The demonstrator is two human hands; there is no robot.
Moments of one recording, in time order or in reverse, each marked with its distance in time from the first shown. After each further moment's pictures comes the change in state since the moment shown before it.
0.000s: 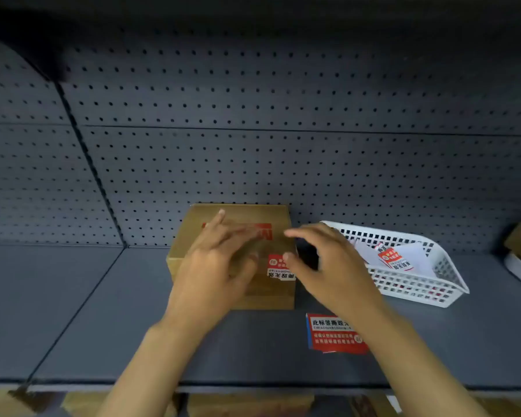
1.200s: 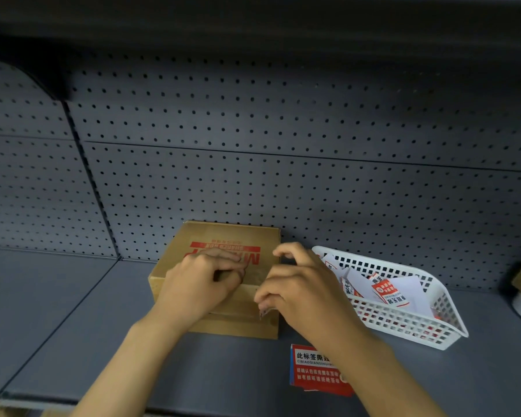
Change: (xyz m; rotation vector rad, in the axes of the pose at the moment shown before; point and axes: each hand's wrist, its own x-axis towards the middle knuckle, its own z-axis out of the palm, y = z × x) left_hand 0.031 -0.014 0.020 0.044 -0.131 -0.274; right_hand 0.017 0.009 0.003 -0.207 -0.054 -0.435
